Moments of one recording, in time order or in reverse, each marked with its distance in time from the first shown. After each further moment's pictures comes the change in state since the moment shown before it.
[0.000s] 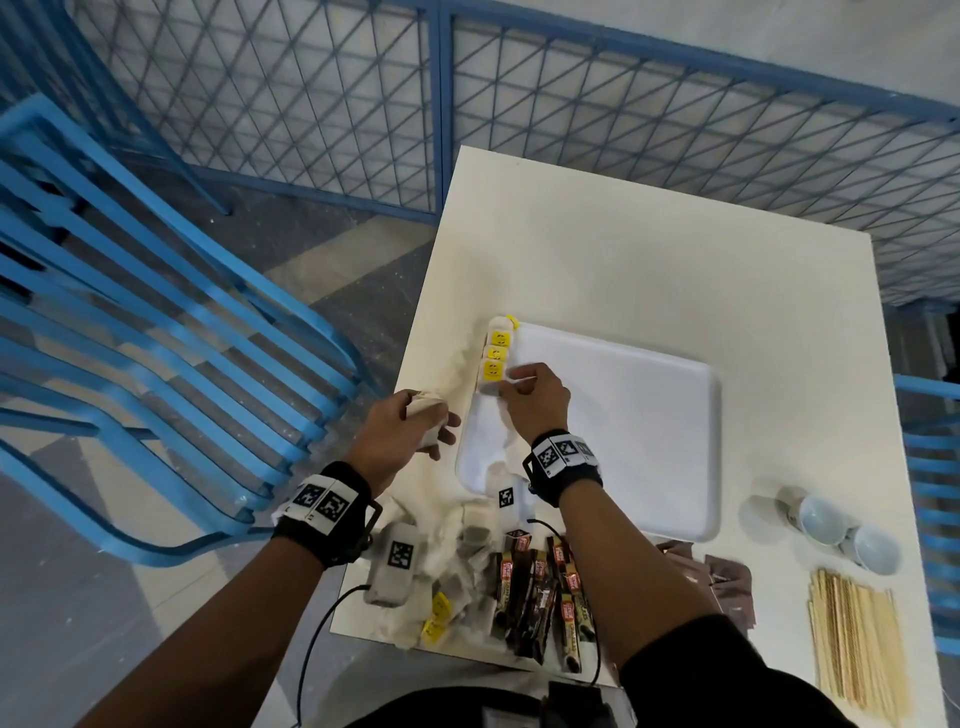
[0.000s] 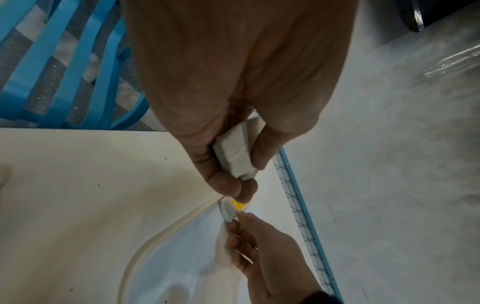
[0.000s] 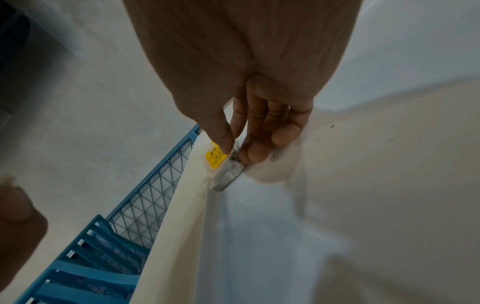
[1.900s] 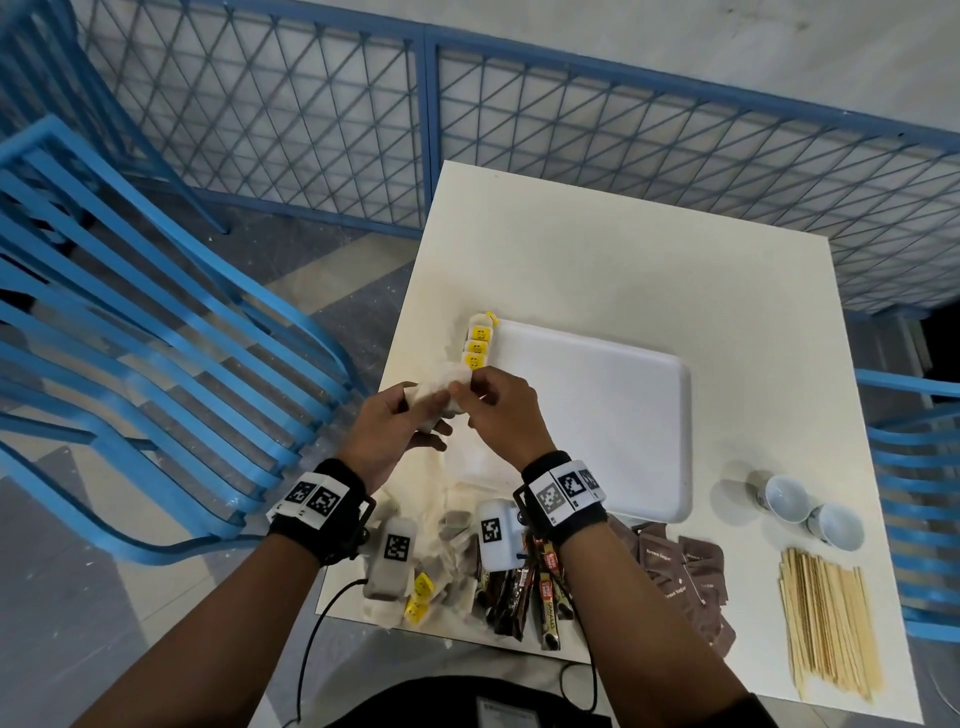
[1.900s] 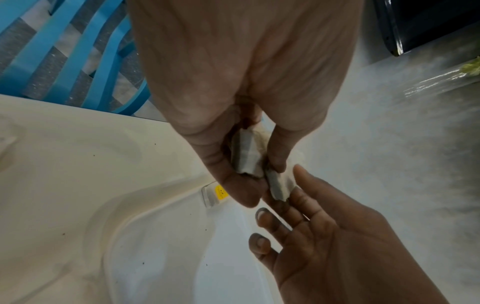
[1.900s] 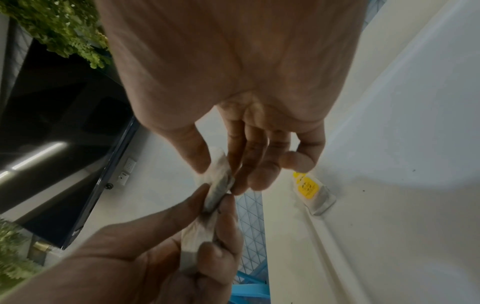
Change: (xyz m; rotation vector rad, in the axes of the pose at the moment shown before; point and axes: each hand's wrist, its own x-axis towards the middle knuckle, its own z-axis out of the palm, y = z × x) left_hand -0.037 0.009 0.024 -0.097 -0.047 0.083; right_hand -0.084 -0.035 -0.032 0.089 -0.209 -0.308
